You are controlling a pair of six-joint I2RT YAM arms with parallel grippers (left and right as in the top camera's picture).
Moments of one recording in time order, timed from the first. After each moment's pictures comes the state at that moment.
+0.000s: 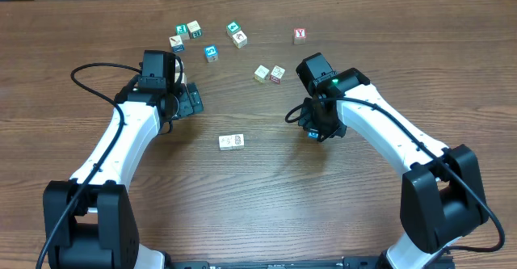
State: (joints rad) left arm -0.09 1.67 1.13 -0.61 -0.11 -0.41; right arm 0.44 1.82 1.35 -0.99 0.05 0.72
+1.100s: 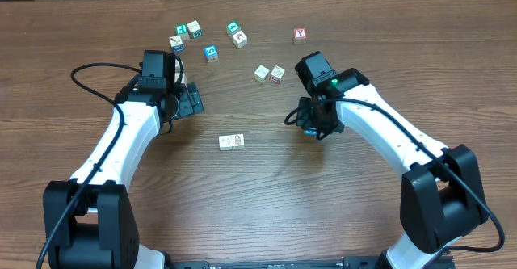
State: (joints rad) left arm -0.09 1.67 1.13 -0.61 -0.11 -0.41; right arm 0.45 1.82 1.35 -0.94 0.03 0.61
